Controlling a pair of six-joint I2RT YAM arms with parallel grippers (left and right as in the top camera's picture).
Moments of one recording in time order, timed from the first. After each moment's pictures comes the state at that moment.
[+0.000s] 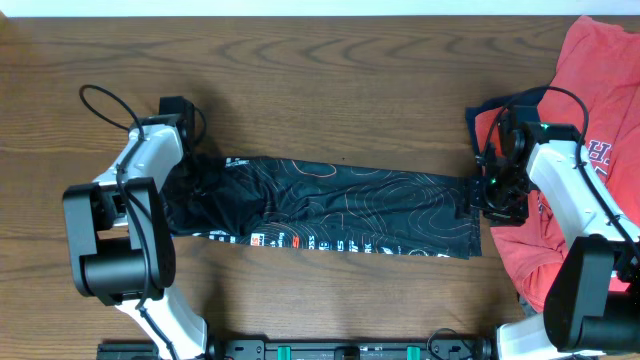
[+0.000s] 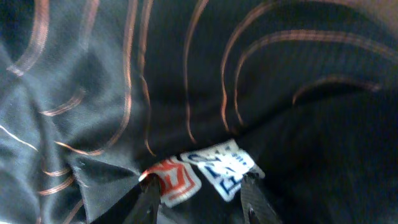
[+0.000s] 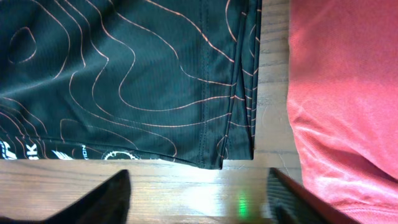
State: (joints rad) left arm 0.10 1.93 1.20 -0.89 -0.08 -0.43; right arm -0.05 1.68 1.13 -1.19 -0.14 0.15
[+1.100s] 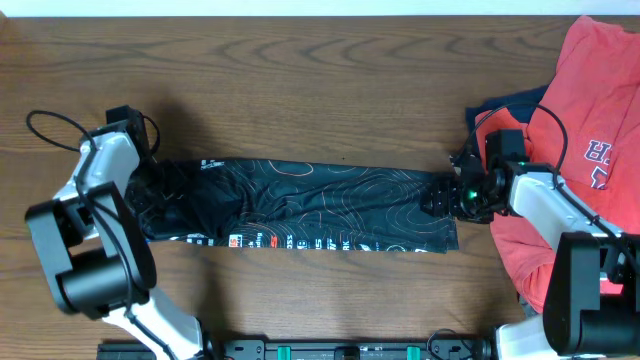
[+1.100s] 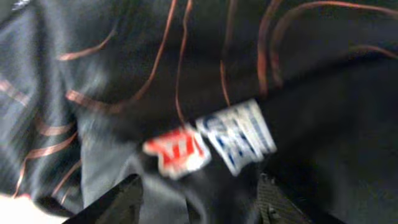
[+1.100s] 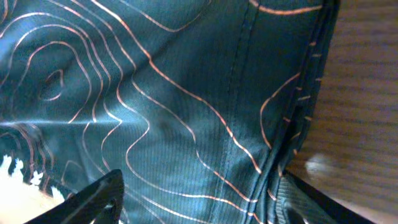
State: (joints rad) left arm 0.30 1.87 1.19 -0.94 0.04 -0.41; right arm -0.01 1.66 0.84 -0.62 -0.41 0.06
